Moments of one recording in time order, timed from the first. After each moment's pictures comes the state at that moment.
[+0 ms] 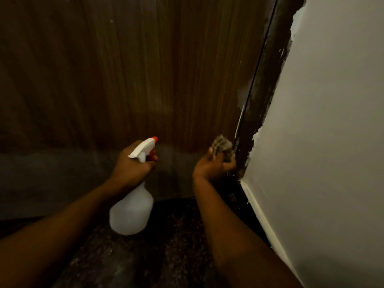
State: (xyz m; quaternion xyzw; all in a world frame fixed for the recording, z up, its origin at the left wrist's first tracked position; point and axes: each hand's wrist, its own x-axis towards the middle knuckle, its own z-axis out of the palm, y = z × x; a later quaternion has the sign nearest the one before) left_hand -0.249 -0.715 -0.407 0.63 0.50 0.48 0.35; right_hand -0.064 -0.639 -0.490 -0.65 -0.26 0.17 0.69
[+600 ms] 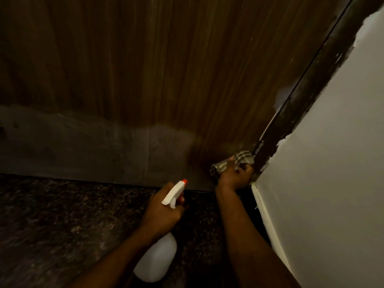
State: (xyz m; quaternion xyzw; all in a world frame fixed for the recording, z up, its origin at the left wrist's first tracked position) left_hand -0.221 -0.785 -0.511 0.57 0.56 0.44 0.41; right_hand -0.040 -0.647 -0.527 -0.62 -0.17 0.17 0.74
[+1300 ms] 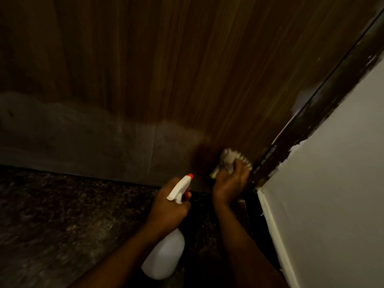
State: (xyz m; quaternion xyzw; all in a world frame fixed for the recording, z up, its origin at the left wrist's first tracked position) left_hand -0.217 -0.765 -0.514 0.54 0.55 0.47 0.43; right_hand -0.049 -0.654 -0.565 -0.67 -0.43 -0.03 0.60
